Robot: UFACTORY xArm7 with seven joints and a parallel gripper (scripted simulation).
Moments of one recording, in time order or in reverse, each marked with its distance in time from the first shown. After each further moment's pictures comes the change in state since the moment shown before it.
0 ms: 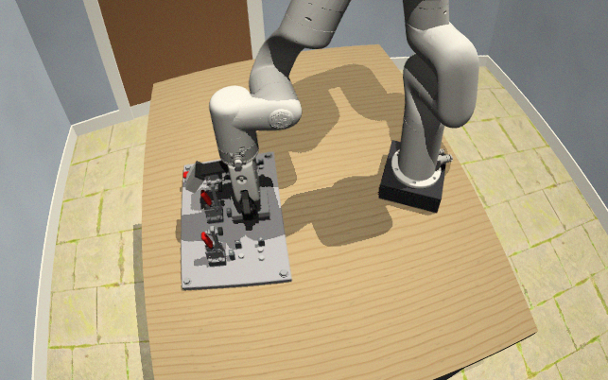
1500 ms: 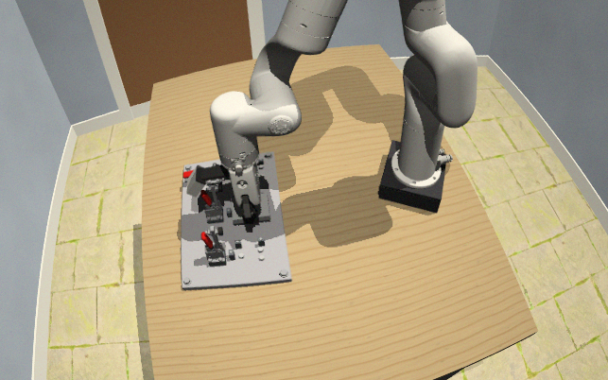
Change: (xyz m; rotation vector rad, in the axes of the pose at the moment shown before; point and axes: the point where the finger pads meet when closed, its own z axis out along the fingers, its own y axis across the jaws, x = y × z) arm 0.001 0.000 0.013 0.000 0.000 0.000
